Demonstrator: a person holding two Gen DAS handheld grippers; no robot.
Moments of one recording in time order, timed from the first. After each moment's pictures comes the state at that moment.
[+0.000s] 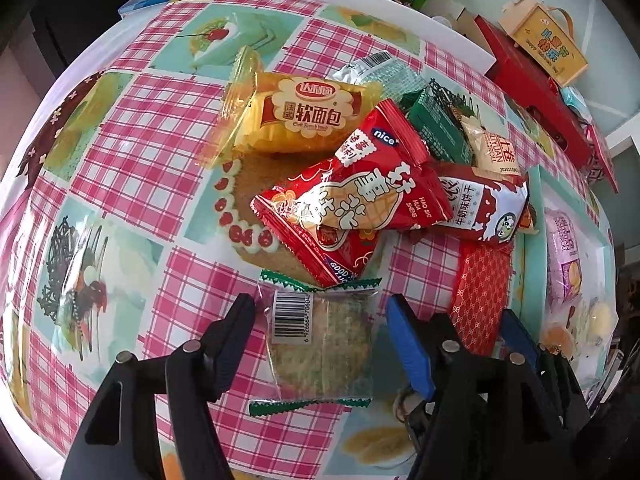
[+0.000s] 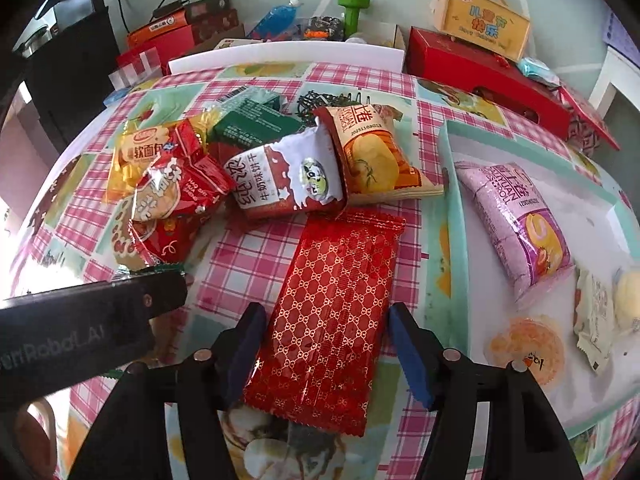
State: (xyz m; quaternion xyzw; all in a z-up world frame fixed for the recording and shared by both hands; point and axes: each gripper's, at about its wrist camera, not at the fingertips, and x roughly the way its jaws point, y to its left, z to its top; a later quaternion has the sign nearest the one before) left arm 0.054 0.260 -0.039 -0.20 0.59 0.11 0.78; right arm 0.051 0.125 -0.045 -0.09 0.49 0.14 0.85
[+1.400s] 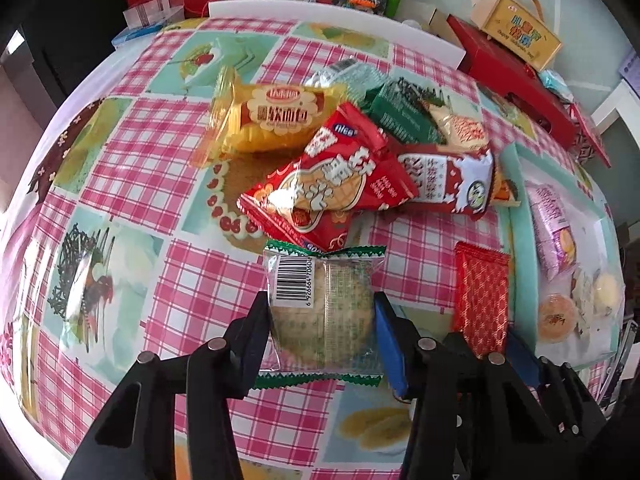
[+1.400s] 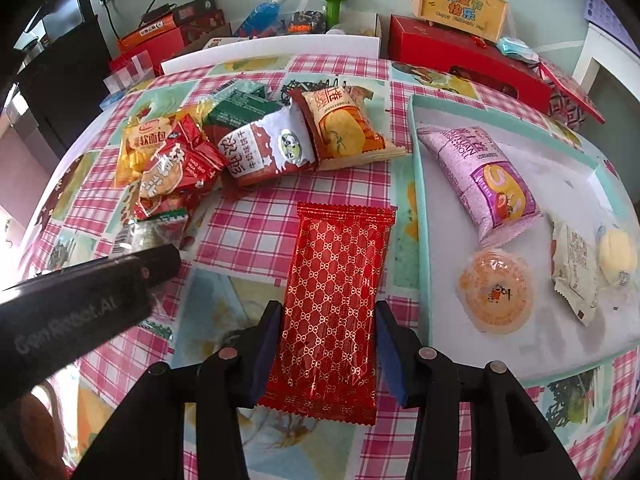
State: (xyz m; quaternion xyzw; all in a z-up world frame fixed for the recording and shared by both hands) left arm 0.013 0.227 -0.021 -0.16 0.56 0.10 0.81; right arm 0.027 0.102 -0.035 -0.08 0.51 0.13 0.85
